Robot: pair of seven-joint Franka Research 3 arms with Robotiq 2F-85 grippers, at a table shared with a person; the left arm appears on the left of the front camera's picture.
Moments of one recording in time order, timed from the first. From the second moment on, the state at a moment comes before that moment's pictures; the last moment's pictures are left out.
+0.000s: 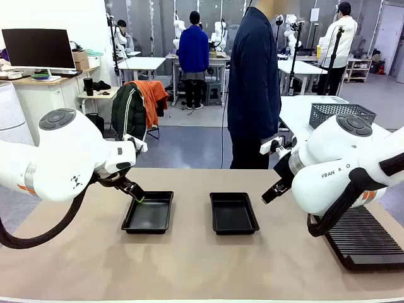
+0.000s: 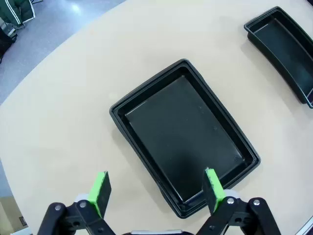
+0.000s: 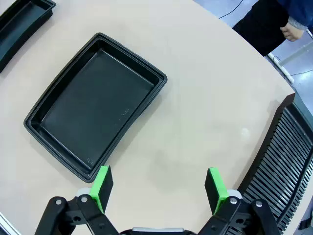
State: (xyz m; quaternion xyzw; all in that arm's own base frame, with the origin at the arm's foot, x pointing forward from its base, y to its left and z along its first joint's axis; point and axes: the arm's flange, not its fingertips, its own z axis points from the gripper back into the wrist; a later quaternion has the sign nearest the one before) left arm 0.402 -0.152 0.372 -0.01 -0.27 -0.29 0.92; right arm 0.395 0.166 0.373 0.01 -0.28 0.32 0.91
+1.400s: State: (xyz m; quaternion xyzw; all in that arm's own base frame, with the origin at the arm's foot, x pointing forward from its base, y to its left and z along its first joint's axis) left arm 0.407 -0.140 0.503 -0.13 -0.17 -0.21 0.95; right arm 0.372 0.167 0.503 0.09 -0.21 0.24 0.94
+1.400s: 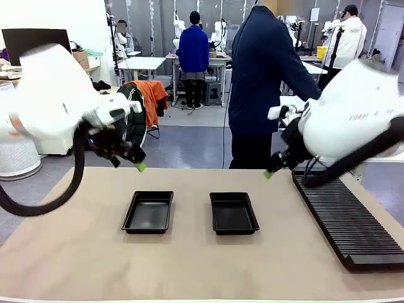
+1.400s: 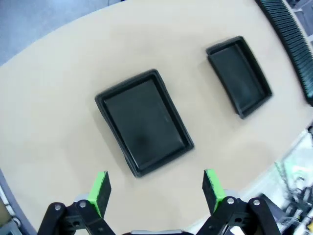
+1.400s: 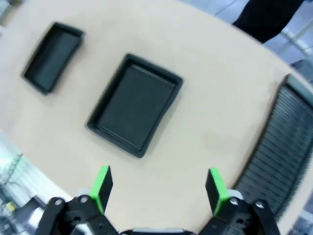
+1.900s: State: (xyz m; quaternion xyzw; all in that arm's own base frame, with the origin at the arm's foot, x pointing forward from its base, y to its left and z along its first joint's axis) left arm 0.381 -0.055 0.625 -0.24 -0.09 -0.13 0.96; right arm 0.347 0.094 0.651 0.24 -0.09 0.13 0.96
